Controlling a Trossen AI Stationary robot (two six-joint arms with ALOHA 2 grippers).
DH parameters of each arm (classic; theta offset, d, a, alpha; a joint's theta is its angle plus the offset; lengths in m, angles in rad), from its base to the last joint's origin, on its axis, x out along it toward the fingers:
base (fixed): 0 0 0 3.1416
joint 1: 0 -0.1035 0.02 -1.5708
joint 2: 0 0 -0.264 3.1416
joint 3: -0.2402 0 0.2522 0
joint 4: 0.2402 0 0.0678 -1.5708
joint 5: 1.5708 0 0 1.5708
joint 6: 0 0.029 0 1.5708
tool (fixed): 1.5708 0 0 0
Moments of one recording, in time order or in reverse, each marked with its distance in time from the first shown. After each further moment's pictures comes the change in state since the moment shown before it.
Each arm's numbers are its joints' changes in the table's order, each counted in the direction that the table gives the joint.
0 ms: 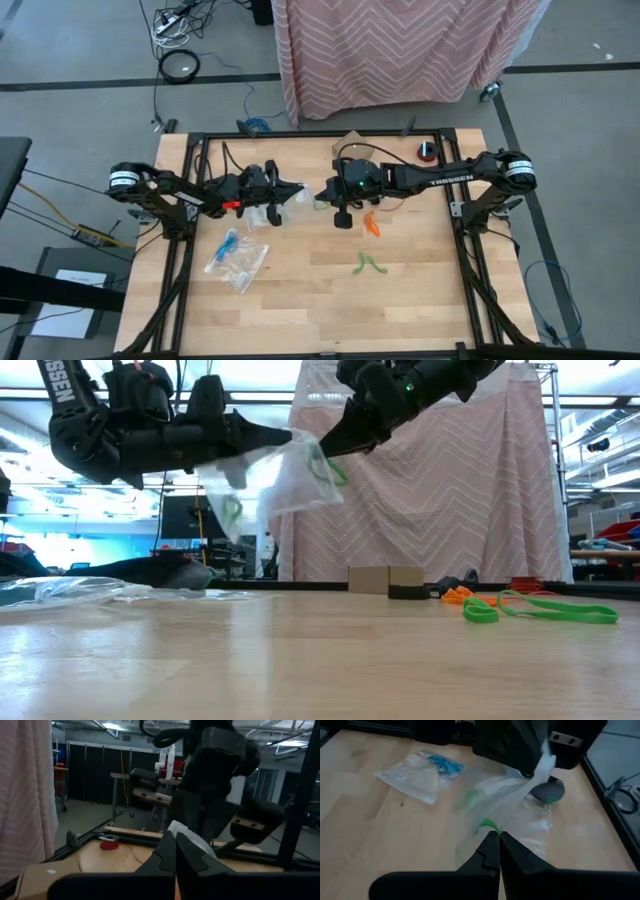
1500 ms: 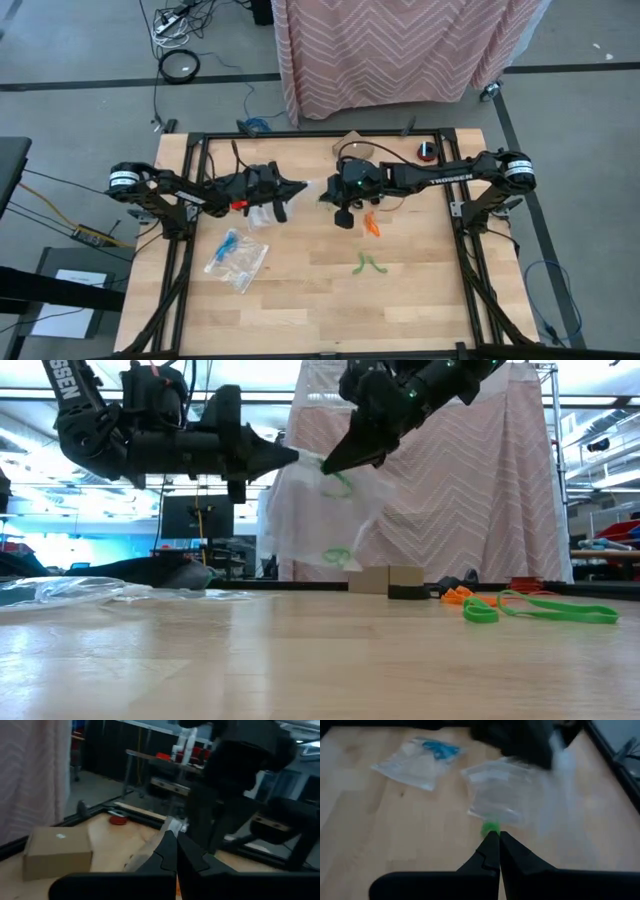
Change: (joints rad) left arm 0.005 0.000 -0.041 0.149 -0.077 -0.132; right arm 0.013 -0.002 0.000 0.082 0.000 0.110
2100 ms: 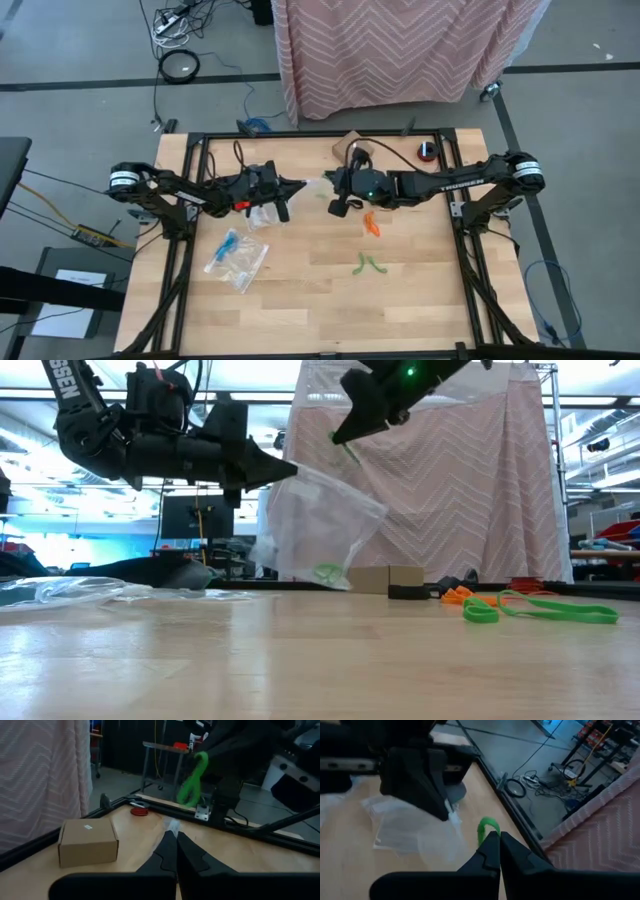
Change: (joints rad) left arm 0.004 0.000 0.003 0.069 -0.086 0.084; right arm -0.105 0.062 0.000 -0.079 0.601 -0.068
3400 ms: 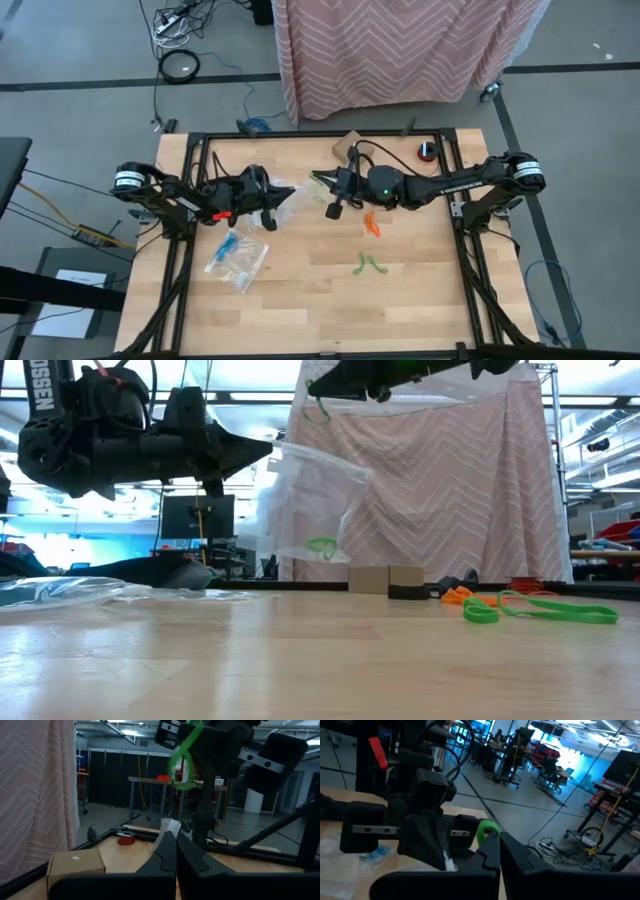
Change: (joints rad) left arm 0.071 -0.041 0.161 -0.395 -0.004 0.091; right arm -0.002 0.002 0.094 -0.500 -0.180 -0.185
